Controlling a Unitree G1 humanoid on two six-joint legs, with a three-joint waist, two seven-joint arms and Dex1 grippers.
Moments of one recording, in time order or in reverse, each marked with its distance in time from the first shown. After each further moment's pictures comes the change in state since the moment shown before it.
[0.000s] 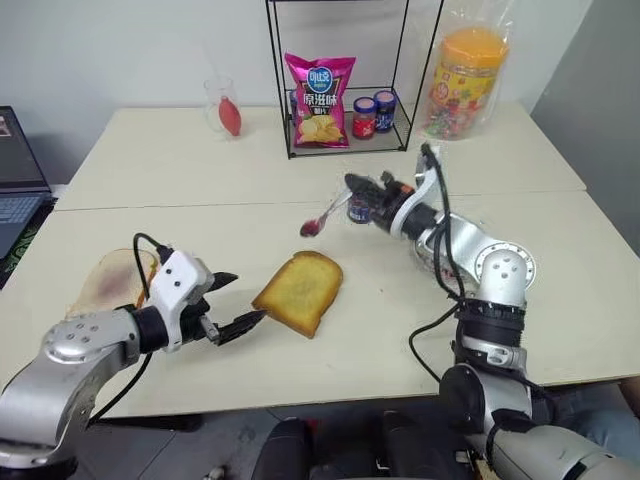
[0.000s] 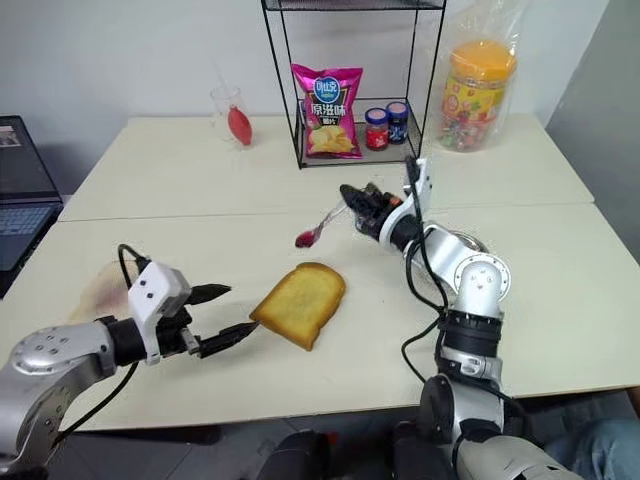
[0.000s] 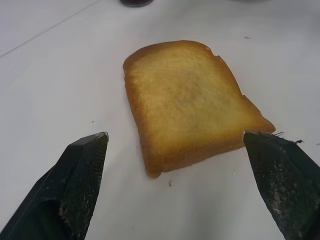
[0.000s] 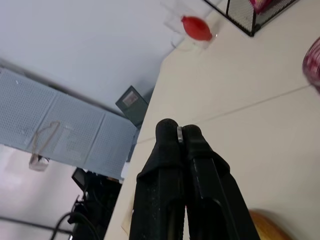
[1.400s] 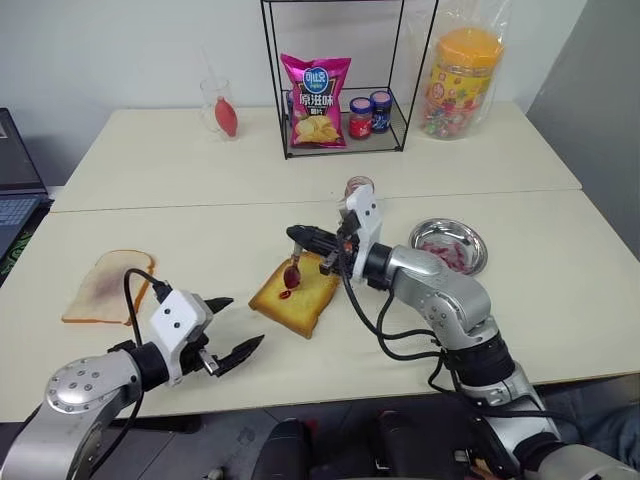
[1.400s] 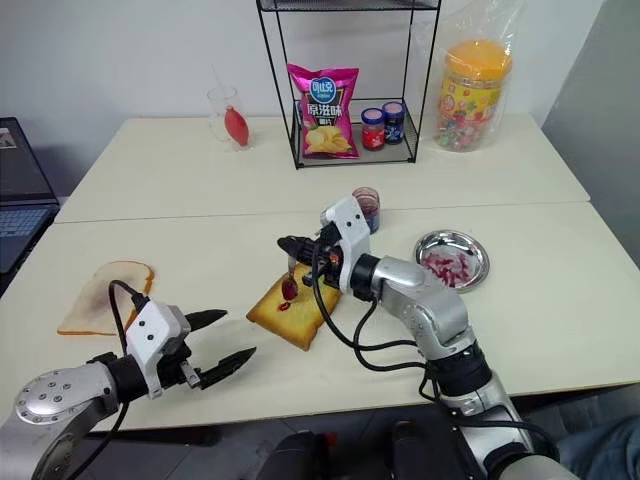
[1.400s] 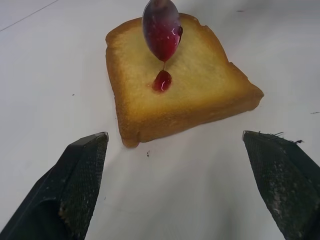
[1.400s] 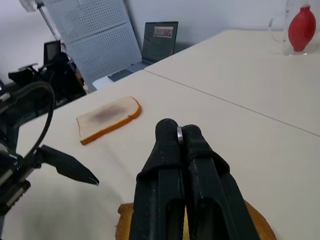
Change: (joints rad) left arm 0.159 -0.064 -0.061 -0.002 0.100 -0.194 0.028; right arm 0.135 -0.184 0.610 -0.110 -0.620 -0.474 0.617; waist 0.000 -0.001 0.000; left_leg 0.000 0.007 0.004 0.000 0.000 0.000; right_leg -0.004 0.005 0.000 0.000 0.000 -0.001
